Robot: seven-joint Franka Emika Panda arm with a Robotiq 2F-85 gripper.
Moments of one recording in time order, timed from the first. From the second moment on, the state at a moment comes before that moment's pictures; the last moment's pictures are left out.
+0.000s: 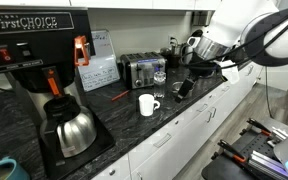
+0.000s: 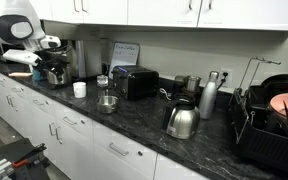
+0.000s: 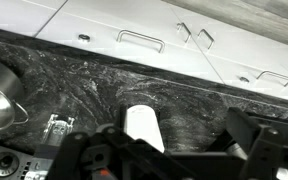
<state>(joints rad) 0.50 -0.42 0.29 -2.78 0.23 2.74 0.10</state>
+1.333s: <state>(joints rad) 0.39 0.06 0.30 -2.57 -0.05 3.03 0.15</state>
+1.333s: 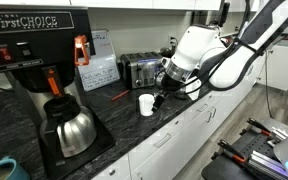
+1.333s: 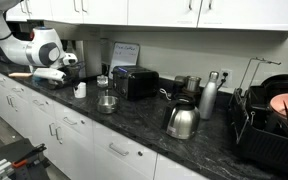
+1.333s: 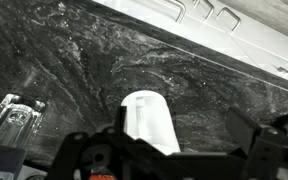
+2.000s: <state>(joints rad) 0.38 0.15 0.28 -2.53 -0.05 3.03 0.11</state>
